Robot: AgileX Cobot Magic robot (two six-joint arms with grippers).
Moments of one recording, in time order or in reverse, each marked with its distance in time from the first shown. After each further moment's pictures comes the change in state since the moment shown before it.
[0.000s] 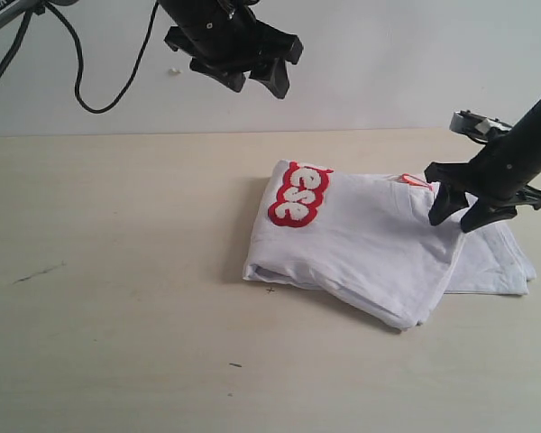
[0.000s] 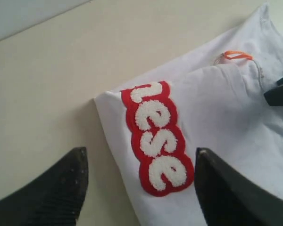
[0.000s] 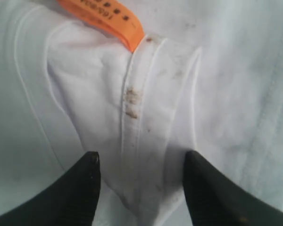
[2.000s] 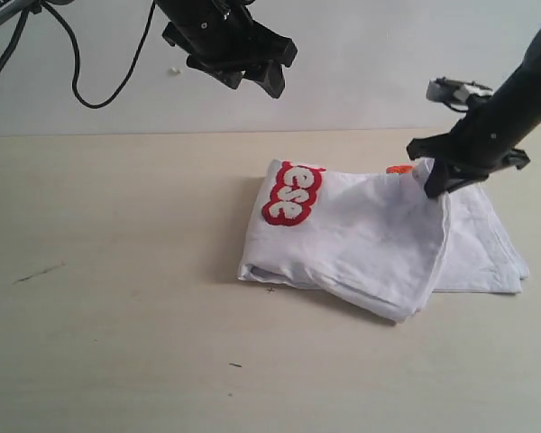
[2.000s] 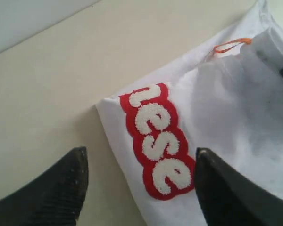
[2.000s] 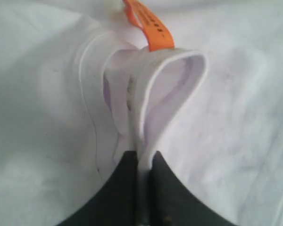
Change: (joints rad) left arm 0.008 0.000 0.000 0.003 -0.006 0.059; right arm 0.081 -0.087 -0.065 -0.064 0.024 -0.026
